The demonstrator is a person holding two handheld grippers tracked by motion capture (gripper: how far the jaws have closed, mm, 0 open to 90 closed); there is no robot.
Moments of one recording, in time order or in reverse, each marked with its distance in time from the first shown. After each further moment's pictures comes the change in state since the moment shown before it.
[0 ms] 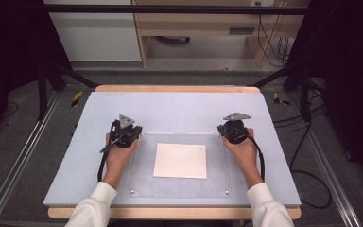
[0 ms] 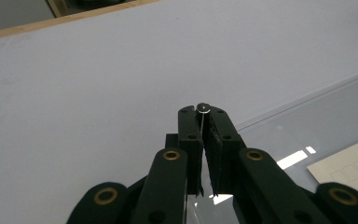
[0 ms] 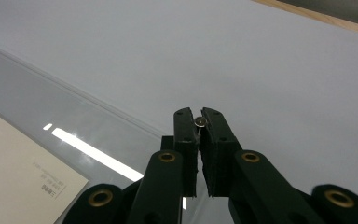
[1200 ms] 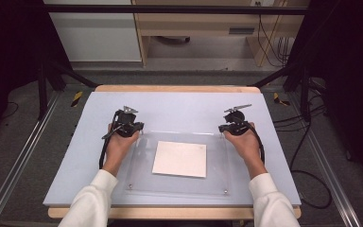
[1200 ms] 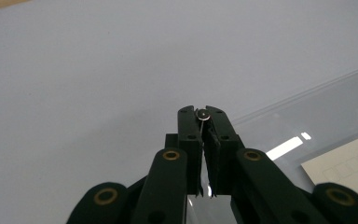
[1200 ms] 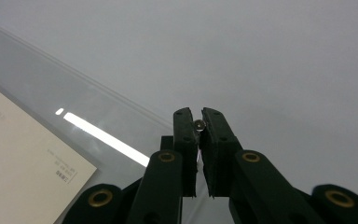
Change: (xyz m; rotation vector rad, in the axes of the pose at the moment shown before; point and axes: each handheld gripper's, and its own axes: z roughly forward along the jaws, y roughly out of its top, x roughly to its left) left arm 0.015 0.036 0.018 0.186 -0.082 -0.019; right arm -0.018 0.025 0.005 0.203 0.093 0.082
